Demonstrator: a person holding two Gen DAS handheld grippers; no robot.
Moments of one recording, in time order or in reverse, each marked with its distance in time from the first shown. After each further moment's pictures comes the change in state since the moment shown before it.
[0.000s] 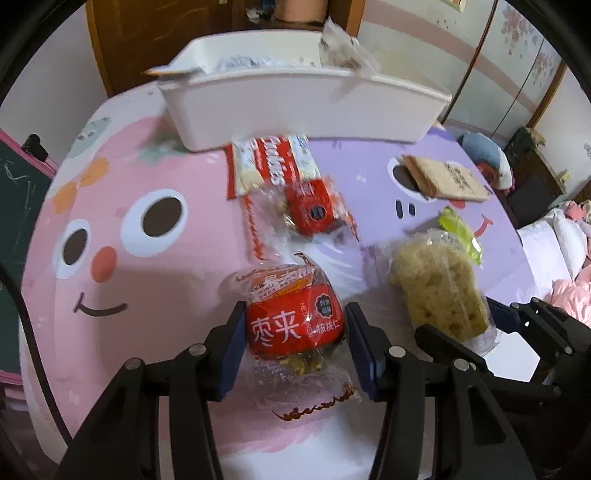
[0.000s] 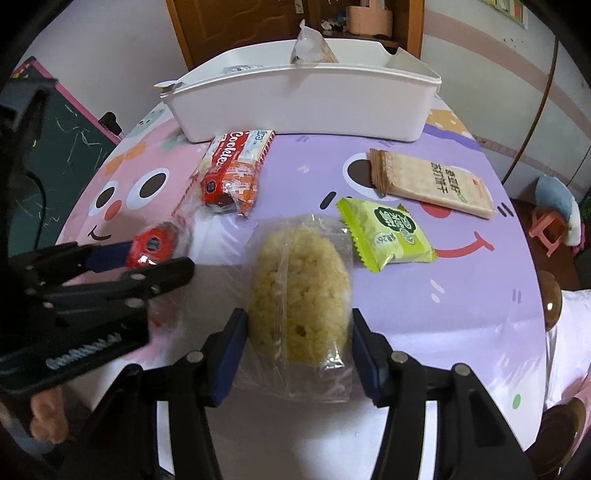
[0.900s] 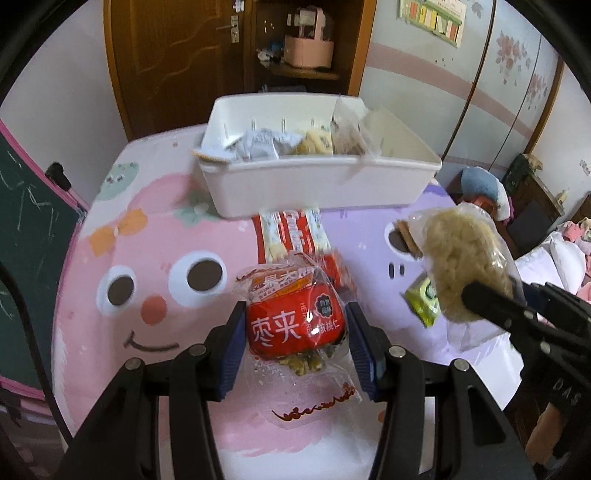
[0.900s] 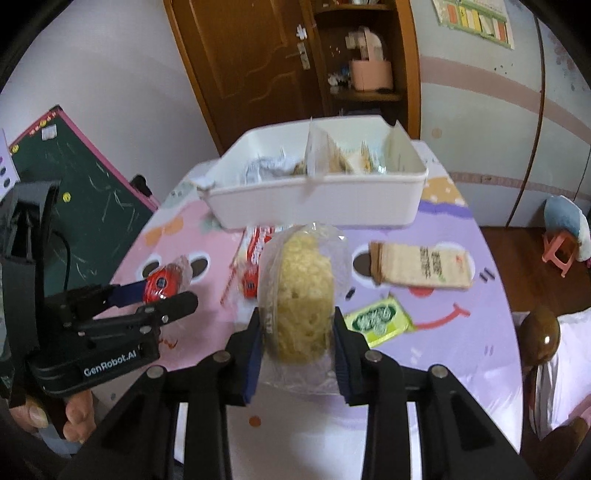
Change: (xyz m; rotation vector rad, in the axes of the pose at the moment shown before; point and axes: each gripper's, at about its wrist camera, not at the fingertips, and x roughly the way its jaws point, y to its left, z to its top) left arm -0.062 0.014 0.021 -0.004 -0.153 0.016; right arm -0.073 -0.014 0.045 0.034 -0.225 0.107
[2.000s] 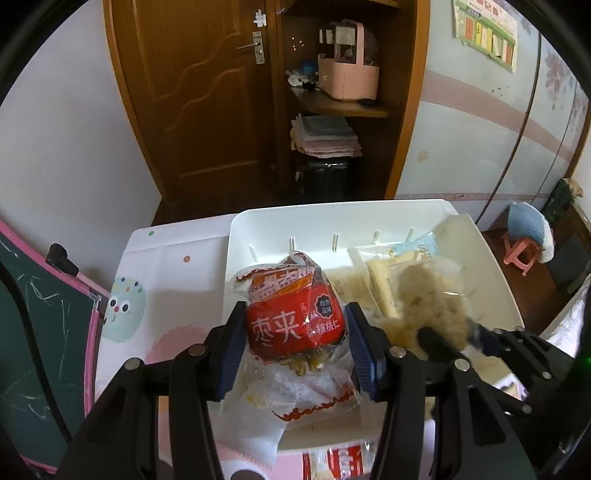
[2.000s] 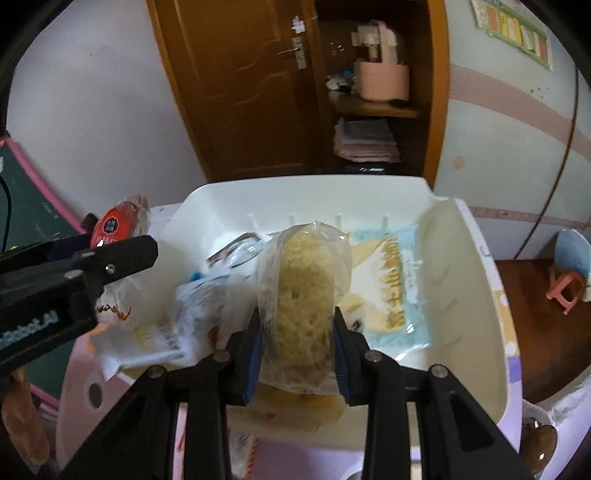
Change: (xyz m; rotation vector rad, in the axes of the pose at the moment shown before) left arm 0.105 0.034 0.230 -0.018 -0.031 0.153; right arm 0.160 -0.023 0.169 -0.018 0.013 -0.082
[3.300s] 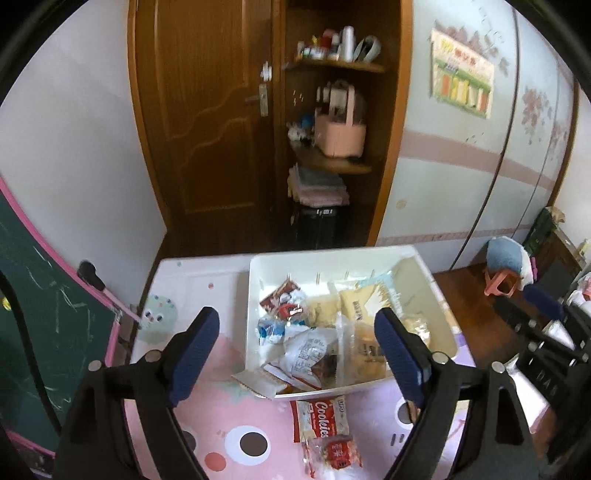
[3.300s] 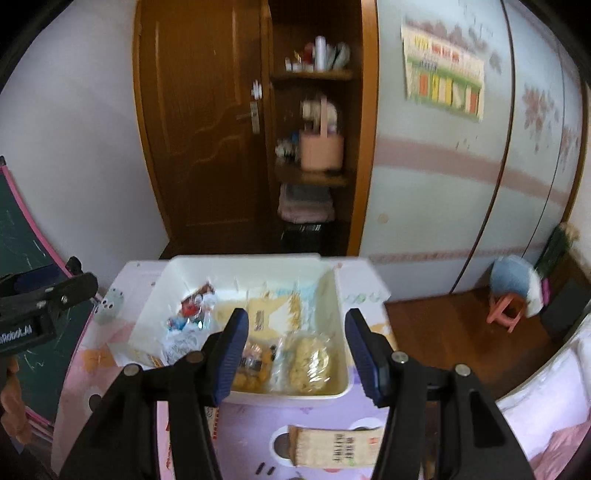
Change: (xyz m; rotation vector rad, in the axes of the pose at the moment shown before) left arm -0.164 0.008 -0.020 -0.025 -0.193 -0.036; right arm -0.186 -0.023 0.013 -0.012 -0.234 -0.211
